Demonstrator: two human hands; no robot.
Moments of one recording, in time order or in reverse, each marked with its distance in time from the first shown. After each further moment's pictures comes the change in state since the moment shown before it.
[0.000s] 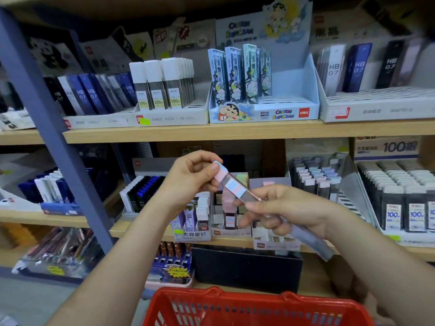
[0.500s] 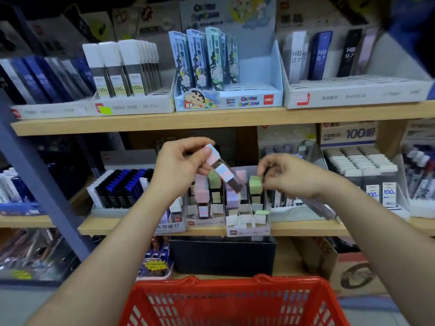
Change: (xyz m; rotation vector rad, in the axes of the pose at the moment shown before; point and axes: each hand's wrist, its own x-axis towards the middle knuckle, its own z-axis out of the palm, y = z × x) left_hand 0.011 0.002 0.045 0.219 0.139 0.132; right_hand -0.019 0.009 -0.059 -0.494 0.413 -0.080
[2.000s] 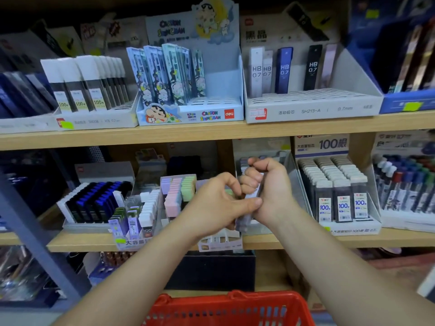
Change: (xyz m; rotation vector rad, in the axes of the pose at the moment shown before) left_hand -0.029 0.028 0.097 0.097 -0.380 -0.248; right_hand 0.007 0.001 0.016 1.692 0.243 0.083
